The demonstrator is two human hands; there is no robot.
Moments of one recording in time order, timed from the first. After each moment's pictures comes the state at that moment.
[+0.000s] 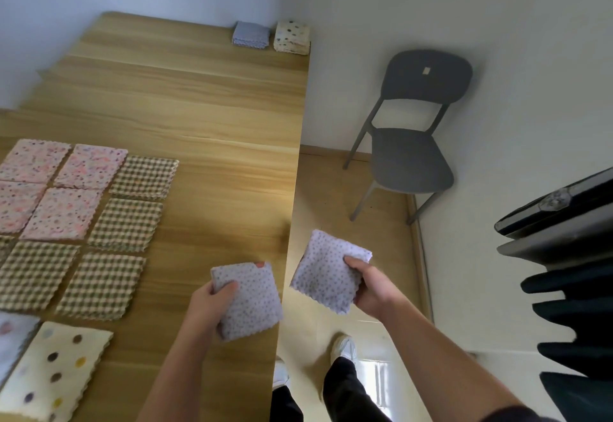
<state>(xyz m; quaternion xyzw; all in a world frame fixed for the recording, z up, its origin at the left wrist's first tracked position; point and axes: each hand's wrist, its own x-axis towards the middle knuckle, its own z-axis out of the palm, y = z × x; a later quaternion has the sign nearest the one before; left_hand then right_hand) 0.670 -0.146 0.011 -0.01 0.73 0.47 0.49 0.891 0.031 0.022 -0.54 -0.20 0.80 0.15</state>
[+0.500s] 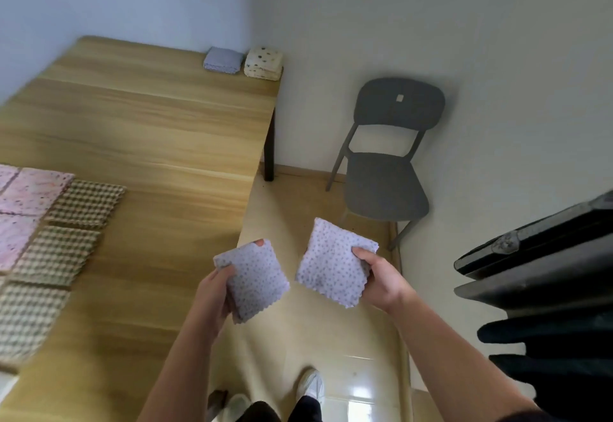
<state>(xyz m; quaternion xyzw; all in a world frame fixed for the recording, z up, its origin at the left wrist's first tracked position) 0.756 0.000 0.035 -0.03 0.64 0.59 0.49 0.973 0.174 0.067 -0.51 -0.20 0.82 0.15</state>
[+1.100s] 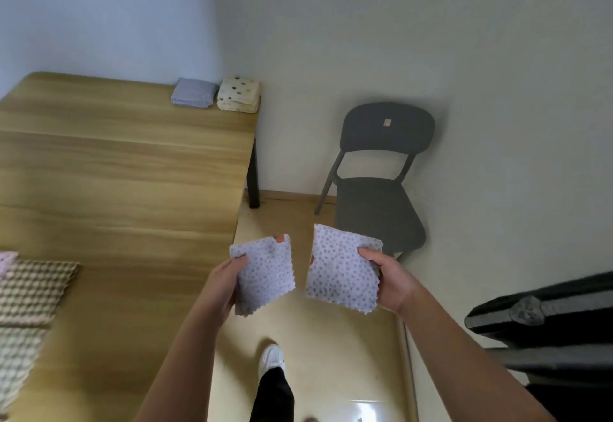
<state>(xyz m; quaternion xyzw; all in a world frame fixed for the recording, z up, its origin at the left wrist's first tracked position) 0.698 0.160 0.056 0.07 0.64 0.55 0.54 0.940 0.308 0.086 -0.48 -0.26 0.83 0.15</state>
